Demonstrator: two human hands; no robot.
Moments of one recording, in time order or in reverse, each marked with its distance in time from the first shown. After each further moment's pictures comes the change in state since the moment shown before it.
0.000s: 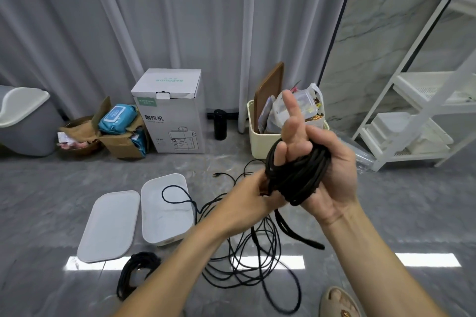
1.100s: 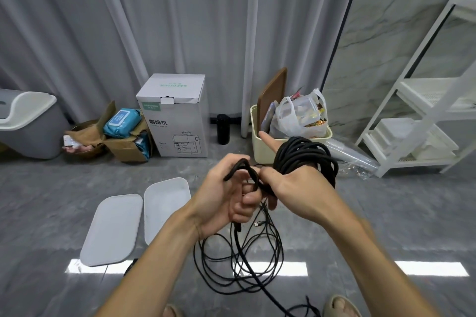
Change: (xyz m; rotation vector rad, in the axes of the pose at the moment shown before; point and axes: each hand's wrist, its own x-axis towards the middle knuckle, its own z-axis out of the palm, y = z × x) left_hand -0.015 0.018 -0.038 -0.780 -0.186 -0.301; right_hand 0.002 0.014 0.016 -1.788 0.620 0.200
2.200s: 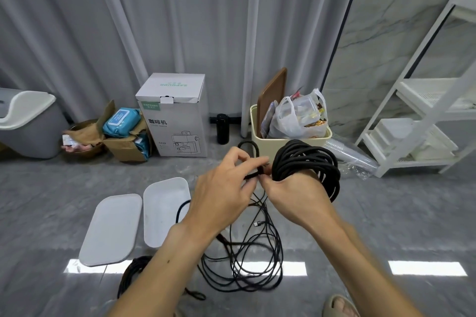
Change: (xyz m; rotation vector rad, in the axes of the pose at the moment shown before) left_hand 0.011 -0.015 -0.007 1.501 0.631 0.555; right_hand 0.006 0.018 0.018 -0.356 0.156 0.124
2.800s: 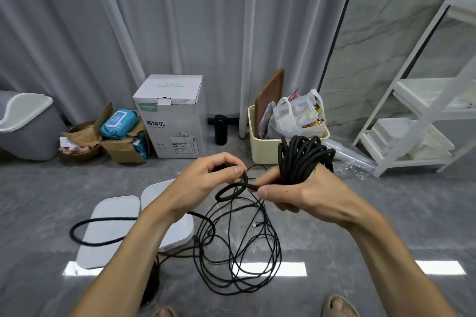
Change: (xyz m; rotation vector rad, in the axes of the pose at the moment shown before) left_hand 0.009 -0.025 -0.032 -0.817 -0.311 -0.200; right_hand -0.014 -0.003 -0.052 0.461 -0.383 -0.220
